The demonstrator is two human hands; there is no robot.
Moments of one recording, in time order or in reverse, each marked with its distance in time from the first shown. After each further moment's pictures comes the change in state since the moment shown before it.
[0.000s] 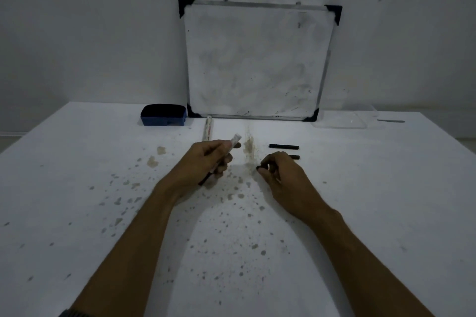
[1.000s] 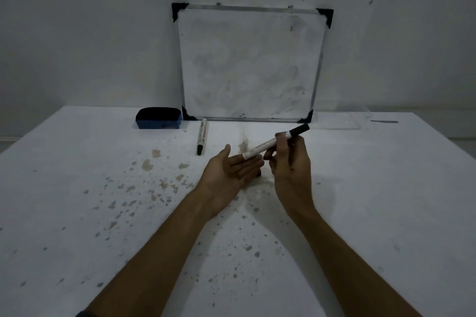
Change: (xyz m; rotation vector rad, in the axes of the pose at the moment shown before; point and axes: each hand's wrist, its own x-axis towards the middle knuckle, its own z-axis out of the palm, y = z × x) left_hand 0.008 -0.004 0.070 -0.840 0.125 -0.352; right_hand 0.002 -0.040 -0.010 0.723 0.440 0.096
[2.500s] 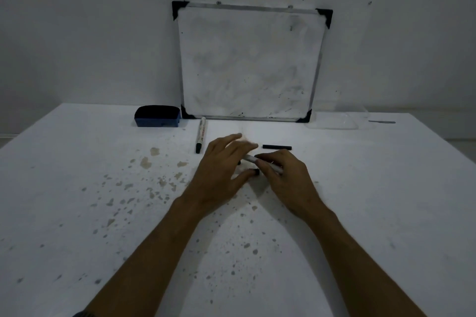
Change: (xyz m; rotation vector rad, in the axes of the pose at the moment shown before) left_hand 0.019 0.004 -0.036 1.795 -0.033 1.270; right_hand 0.006 0.022 -0.026 -0.619 -0.288 -0.117
